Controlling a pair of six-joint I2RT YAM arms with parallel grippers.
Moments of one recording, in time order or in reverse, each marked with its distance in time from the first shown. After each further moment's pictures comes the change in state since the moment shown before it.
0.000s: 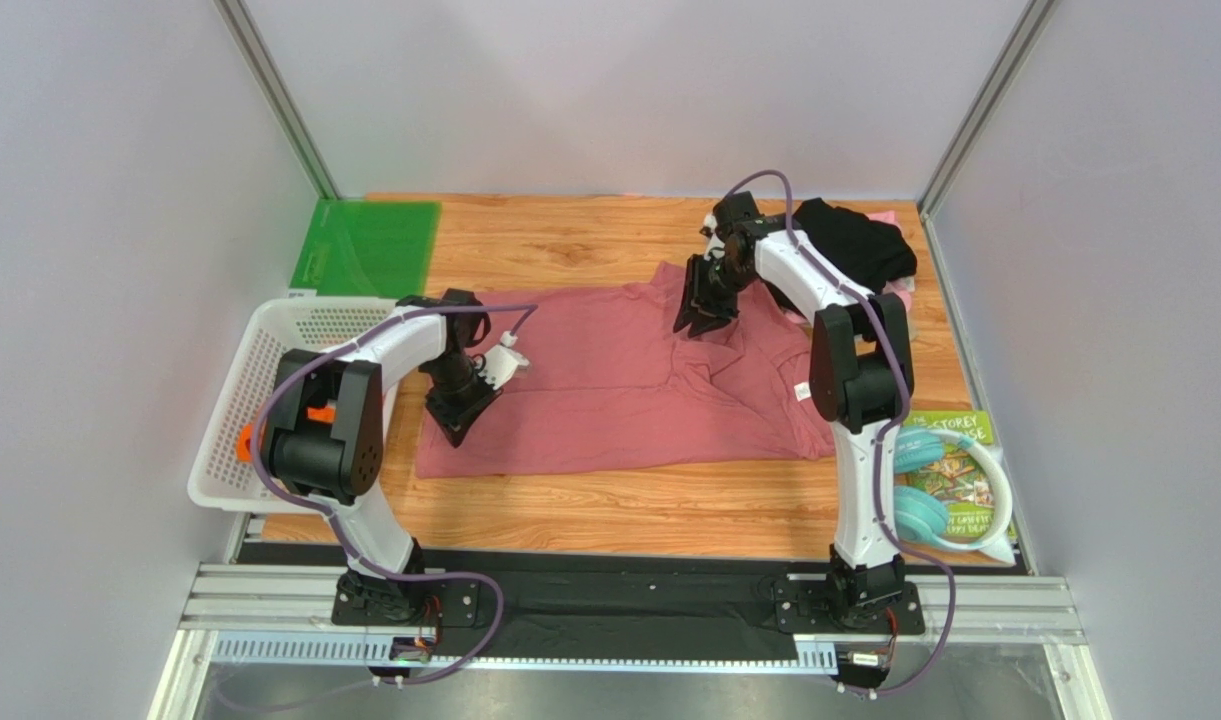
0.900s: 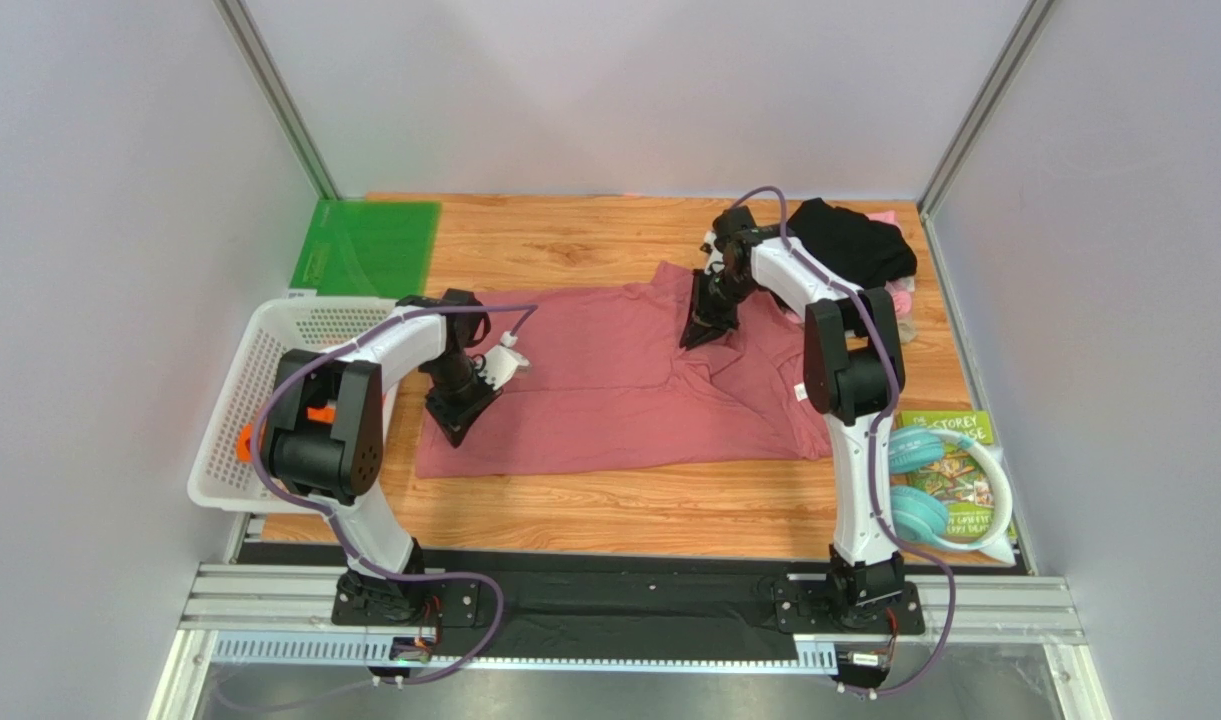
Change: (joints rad) left arm 0.000 0.000 0.000 -0.002 0.000 0.003; right arm -0.010 0.079 -0.002 -0.004 -0.013 -0.006
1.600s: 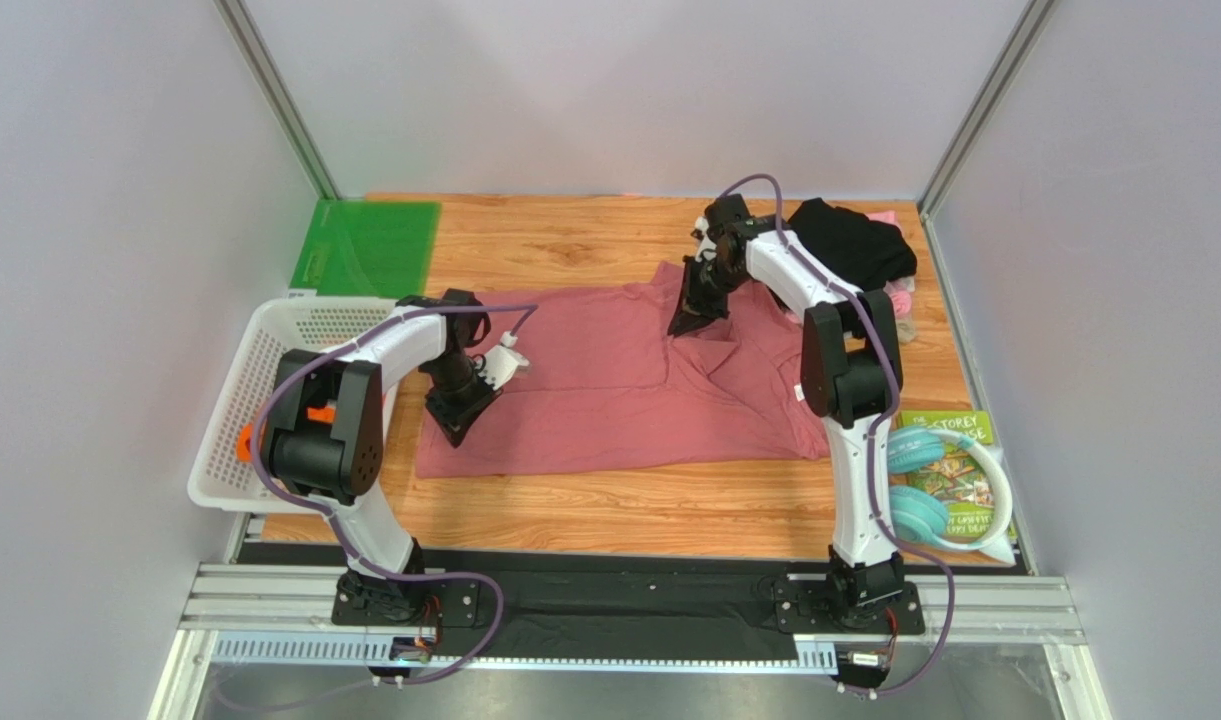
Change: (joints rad) left arm 0.000 0.000 0.000 0.000 0.000 0.000; right arm 0.027 -0.013 0.047 0.000 -0.024 0.028
